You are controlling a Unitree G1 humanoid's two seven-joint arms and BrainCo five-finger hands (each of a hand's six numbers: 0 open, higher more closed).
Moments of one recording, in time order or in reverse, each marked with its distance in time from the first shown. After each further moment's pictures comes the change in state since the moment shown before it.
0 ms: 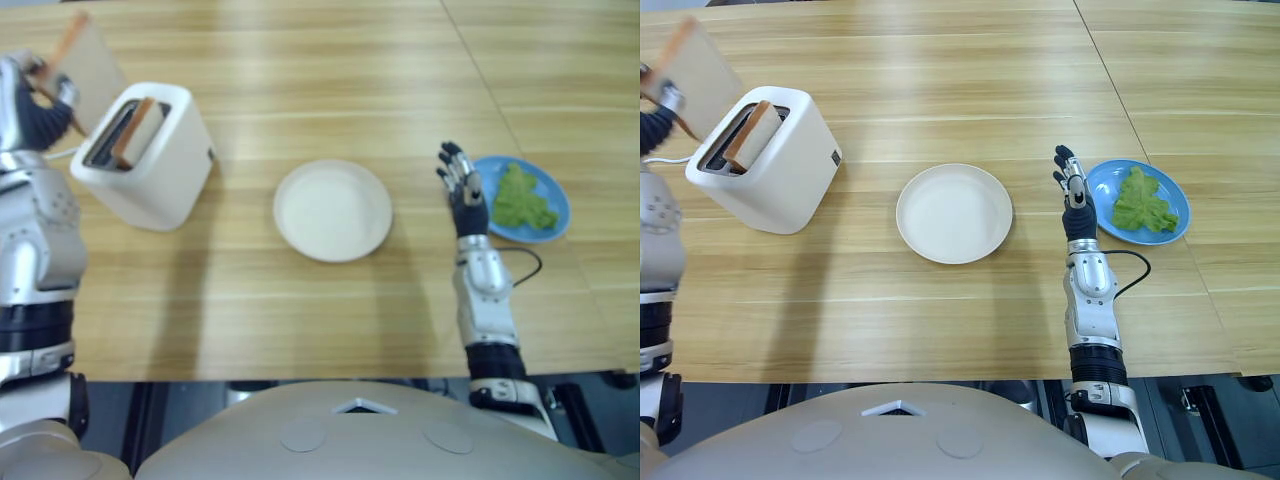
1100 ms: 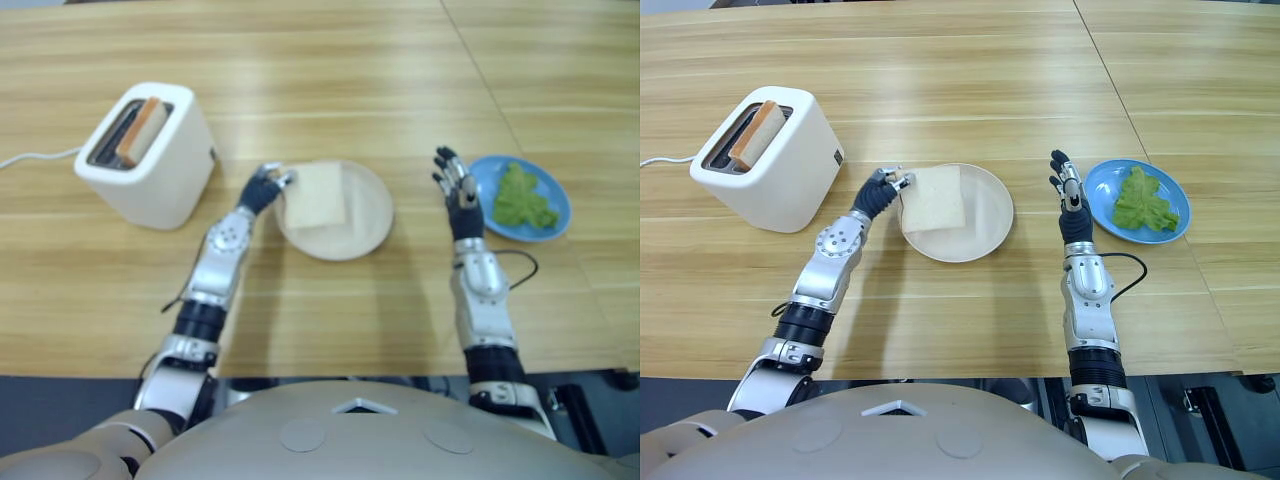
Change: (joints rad) left arm -0.057 -0.608 -0.470 0.522 -0.596 -0.111 -0.449; right arm 0.015 0.000 0.020 -0.002 0.000 0.014 -0.009
